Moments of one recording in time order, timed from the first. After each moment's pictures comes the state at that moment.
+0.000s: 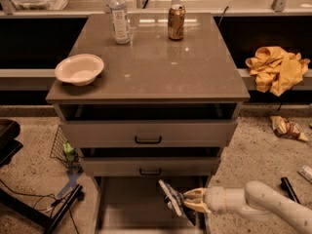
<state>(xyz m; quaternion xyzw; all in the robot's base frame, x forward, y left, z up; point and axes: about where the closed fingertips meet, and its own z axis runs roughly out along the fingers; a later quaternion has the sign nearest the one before) 0.446 -0.130 0.402 -0.49 0.66 0.39 0.42</state>
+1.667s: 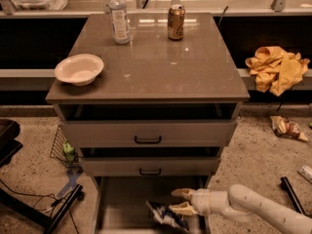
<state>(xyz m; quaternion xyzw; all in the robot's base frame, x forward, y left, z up) 0.465 -0.087 0.347 -0.49 0.67 0.37 0.42</state>
